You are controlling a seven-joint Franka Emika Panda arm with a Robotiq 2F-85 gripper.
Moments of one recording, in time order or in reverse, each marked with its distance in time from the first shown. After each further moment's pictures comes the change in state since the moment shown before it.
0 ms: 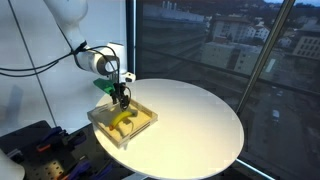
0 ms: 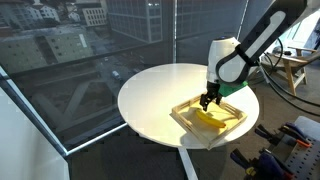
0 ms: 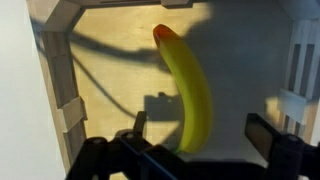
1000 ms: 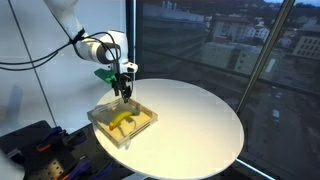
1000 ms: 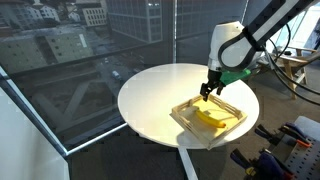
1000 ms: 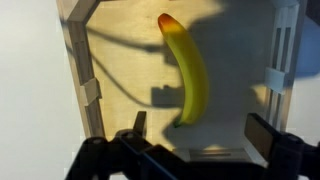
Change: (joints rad) arm -0.014 -0.117 -0.002 0.002 0.000 -0.087 0.000
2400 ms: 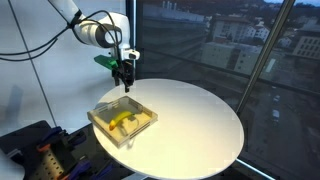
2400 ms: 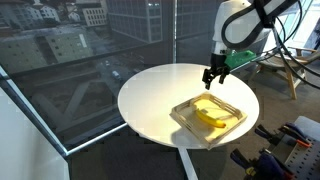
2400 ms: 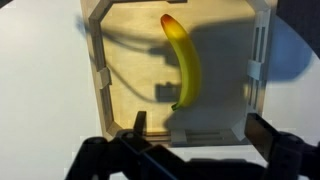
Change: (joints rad) arm -0.021 -0.139 0.004 0.028 0.033 -0.166 -0.060
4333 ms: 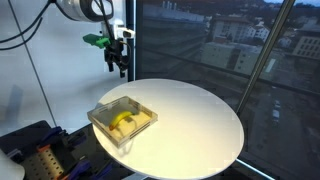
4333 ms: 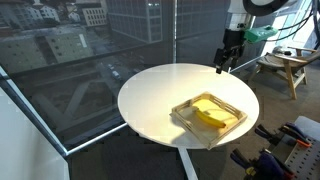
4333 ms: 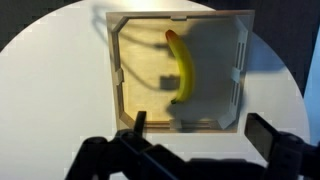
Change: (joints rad) arm -0.012 -0.262 0.000 -0.043 0.000 -0.198 -0.052
